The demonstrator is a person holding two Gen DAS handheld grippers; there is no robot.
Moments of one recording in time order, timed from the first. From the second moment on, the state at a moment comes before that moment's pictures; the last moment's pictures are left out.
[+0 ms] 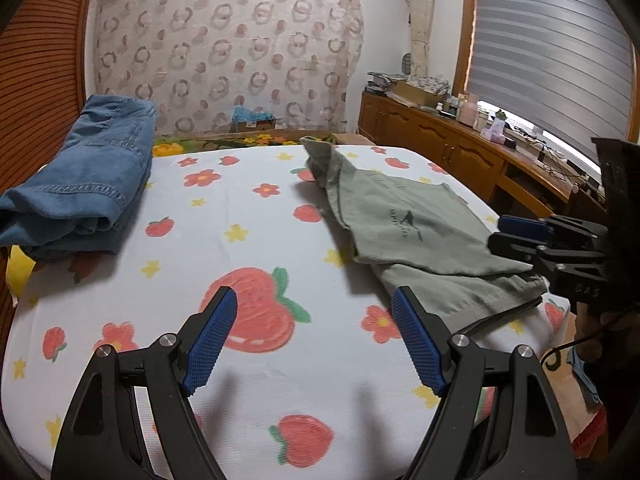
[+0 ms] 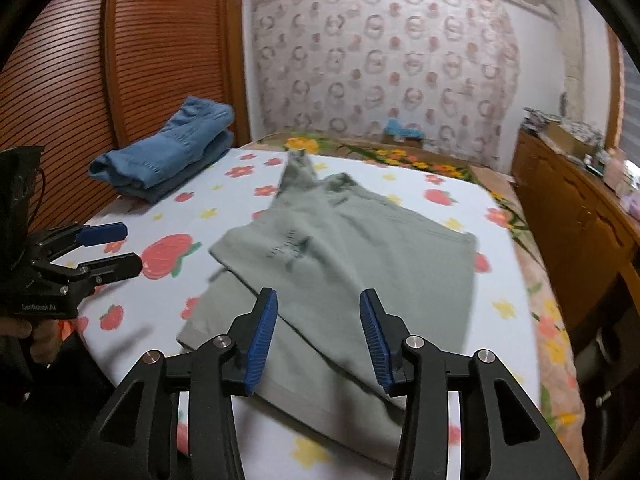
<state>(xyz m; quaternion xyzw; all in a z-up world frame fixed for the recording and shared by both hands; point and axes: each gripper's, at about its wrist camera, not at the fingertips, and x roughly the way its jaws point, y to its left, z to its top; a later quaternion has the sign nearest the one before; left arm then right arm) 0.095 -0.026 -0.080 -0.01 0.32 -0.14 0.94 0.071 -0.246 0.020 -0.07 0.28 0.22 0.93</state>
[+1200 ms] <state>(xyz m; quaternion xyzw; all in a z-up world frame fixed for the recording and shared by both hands) 0.084 0.015 -0.096 -0.04 0.33 -0.12 0.93 0.148 -0.158 0.000 -0.22 0.35 0.24 0.88</state>
